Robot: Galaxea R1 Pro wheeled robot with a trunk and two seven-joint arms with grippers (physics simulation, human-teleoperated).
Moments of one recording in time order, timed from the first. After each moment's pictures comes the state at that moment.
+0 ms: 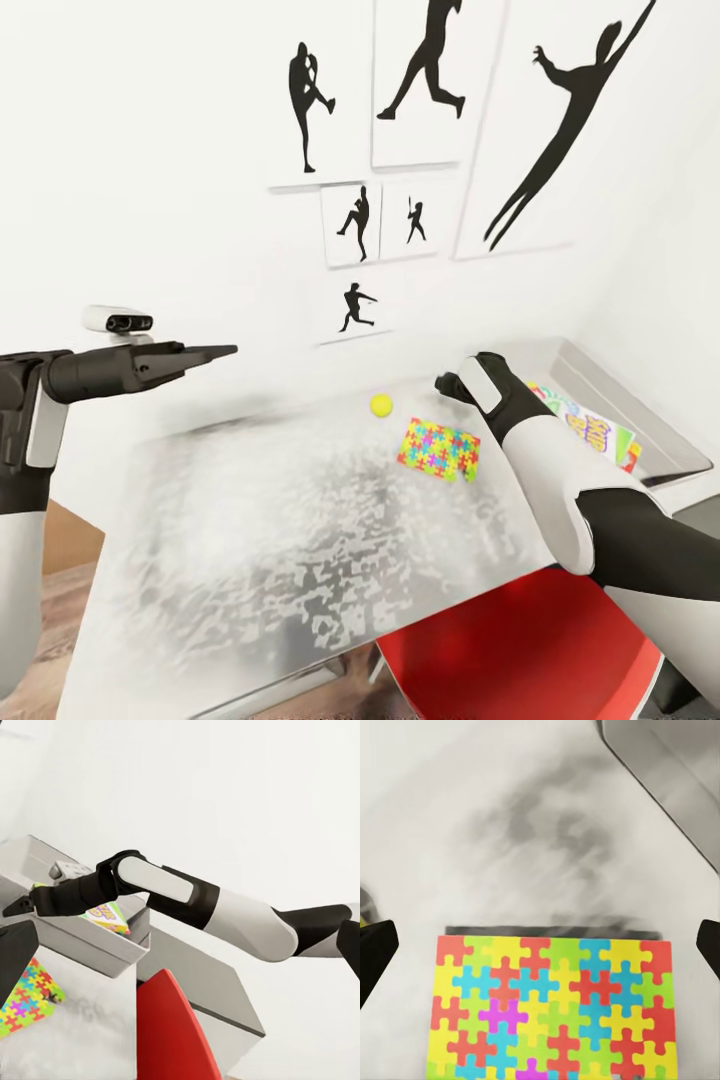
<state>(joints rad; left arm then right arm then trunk) -0.94 0.34 0.14 -1.41 0.33 1.04 -1.54 -1.30 0.06 0.05 -0.45 -0.53 0.63 -0.52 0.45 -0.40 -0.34</state>
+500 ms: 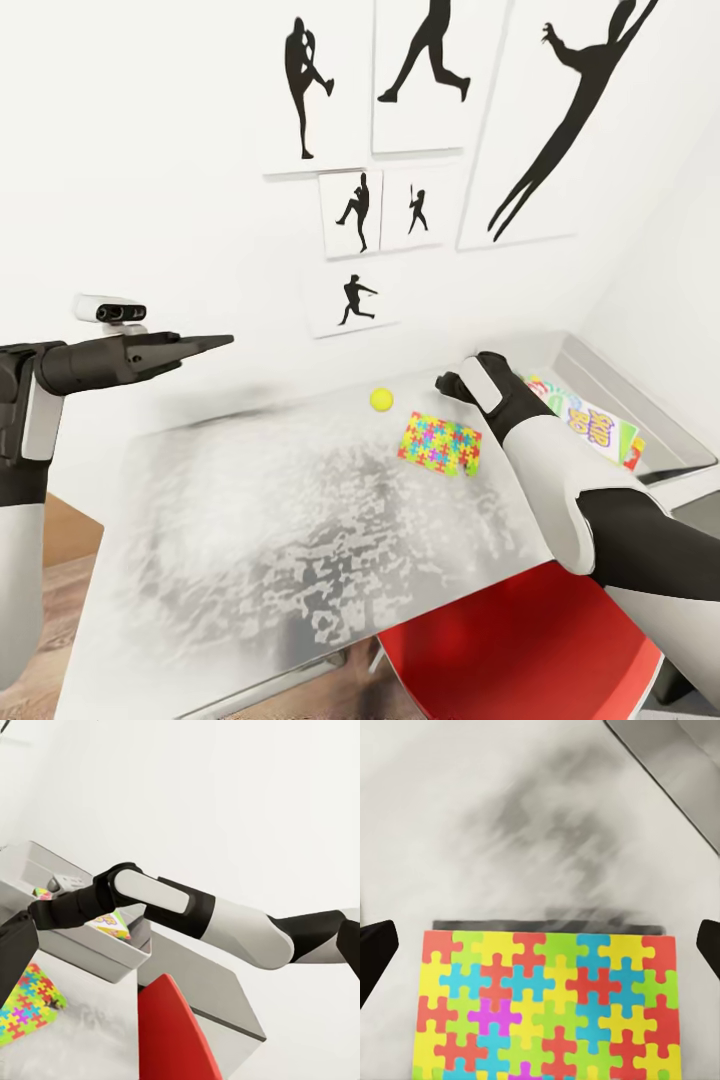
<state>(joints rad) -0.96 0.34 0.15 -1.41 0.34 1.04 -1.54 -1.30 0.06 0.05 -0.46 -0.53 0.63 -0.52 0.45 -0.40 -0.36</state>
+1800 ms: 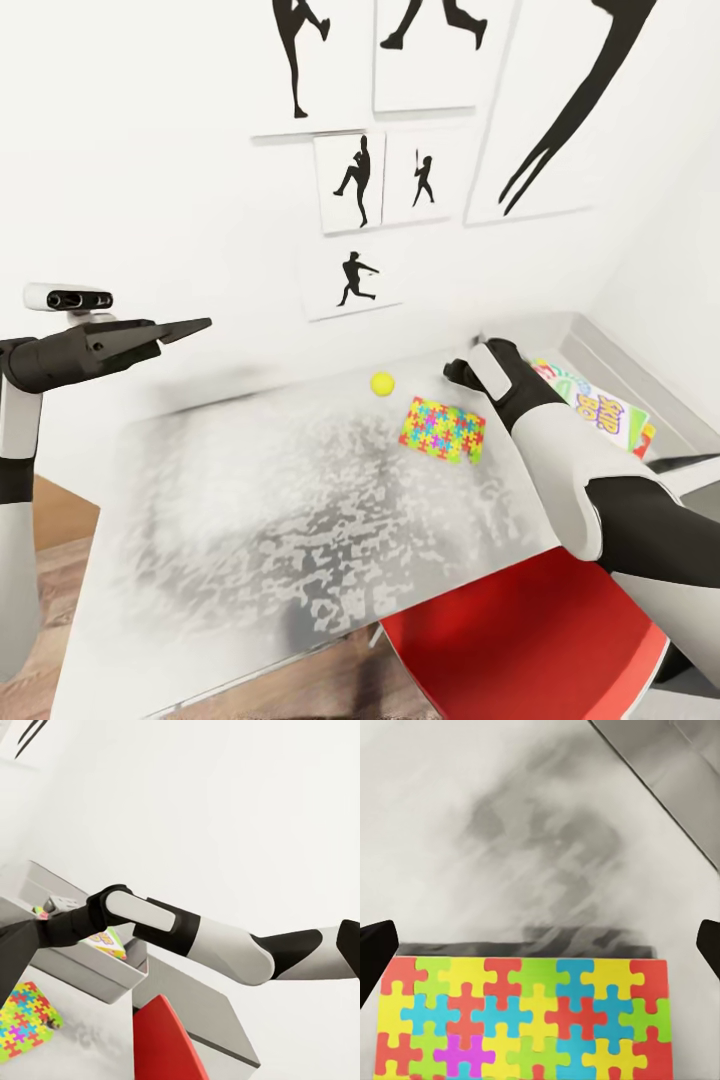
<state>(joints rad) -0.97 0.35 0.21 -1.41 0.41 1.04 -1.55 -1.34 0.04 0.05 -0.46 -0.53 0.63 -0.52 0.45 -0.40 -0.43</state>
